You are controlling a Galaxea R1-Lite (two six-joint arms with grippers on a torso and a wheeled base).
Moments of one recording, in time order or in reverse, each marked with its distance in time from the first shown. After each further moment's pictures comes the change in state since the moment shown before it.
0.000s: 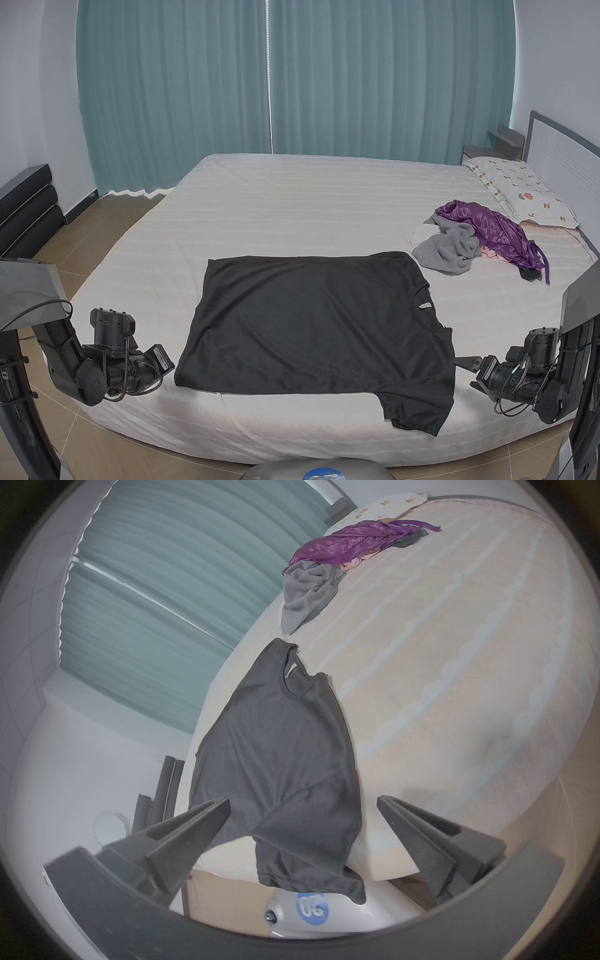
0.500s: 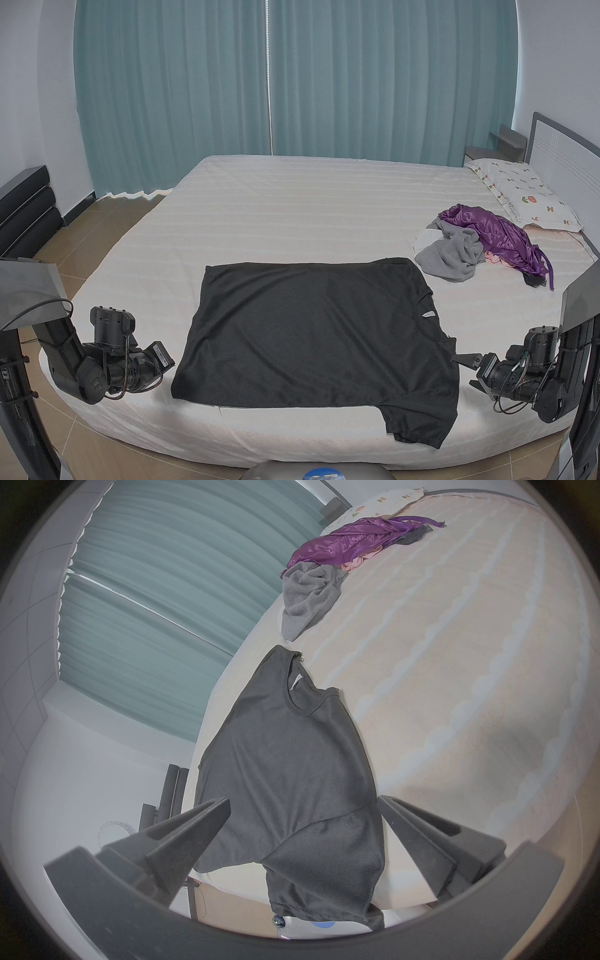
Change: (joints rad) left arm 0.003 0.005 -0.013 -0.006 -0.001 -0.018; right arm -0.001 0.000 -0.016 0.000 0.004 0.038
